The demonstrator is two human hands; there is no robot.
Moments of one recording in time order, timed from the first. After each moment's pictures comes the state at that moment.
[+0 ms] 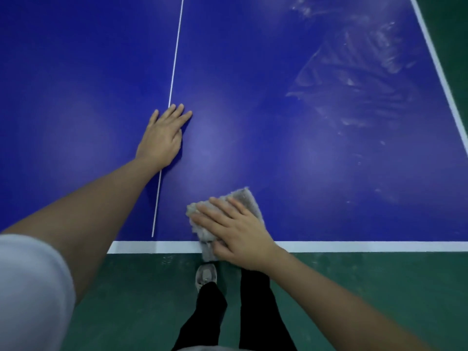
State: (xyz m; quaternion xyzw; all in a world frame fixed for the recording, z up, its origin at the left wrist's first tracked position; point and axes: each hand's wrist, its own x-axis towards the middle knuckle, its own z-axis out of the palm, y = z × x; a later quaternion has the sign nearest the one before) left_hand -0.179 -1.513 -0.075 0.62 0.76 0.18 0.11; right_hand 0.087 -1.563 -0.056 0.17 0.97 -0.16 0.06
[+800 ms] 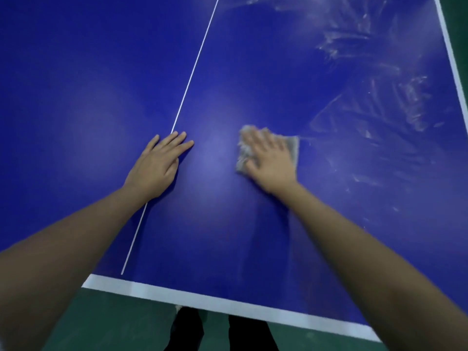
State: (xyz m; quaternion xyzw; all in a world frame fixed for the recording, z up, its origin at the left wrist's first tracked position) left_hand -0.180 -1.512 -0.079 0.60 0.78 0.17 0.10; right_hand 0.034 -1.337 -0.066 0.33 0.94 -0.09 0.03
